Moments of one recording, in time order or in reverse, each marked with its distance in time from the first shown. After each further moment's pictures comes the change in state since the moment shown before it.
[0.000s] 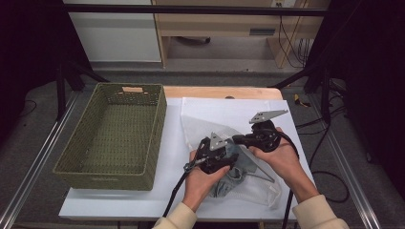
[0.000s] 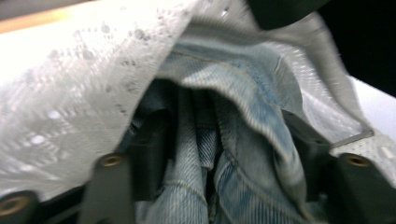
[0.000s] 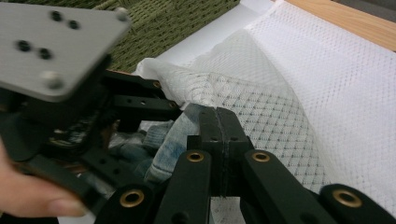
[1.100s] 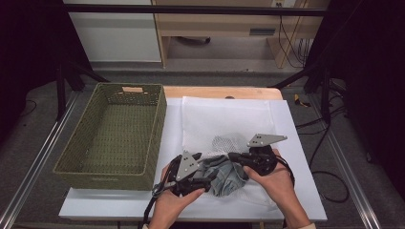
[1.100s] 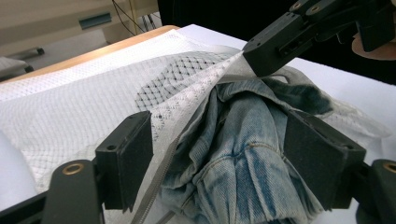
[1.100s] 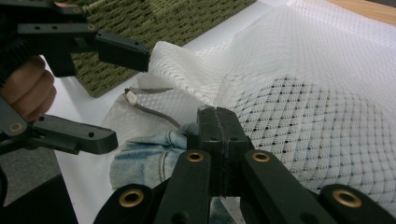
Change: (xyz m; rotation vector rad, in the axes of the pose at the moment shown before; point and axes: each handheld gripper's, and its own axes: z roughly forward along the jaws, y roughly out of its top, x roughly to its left) left arm -0.001 -0.041 -0.086 -0.125 0.040 0.123; right arm 0.036 -0.047 0.008 -0.081 0.004 -0.004
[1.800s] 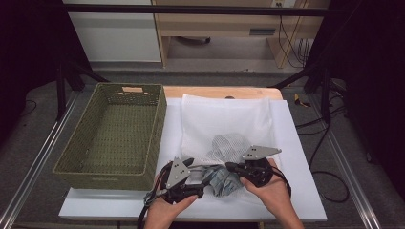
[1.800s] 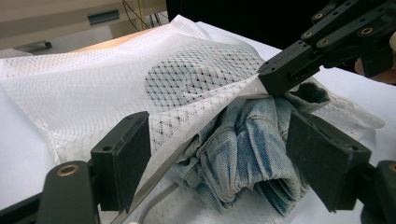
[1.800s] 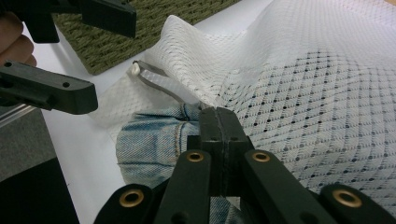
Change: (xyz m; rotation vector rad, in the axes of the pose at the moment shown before) left arm 0.000 -0.015 -0.019 -0.012 0.019 -0.054; right arm 0.016 -0.023 0.009 0.011 -0.014 -0.043
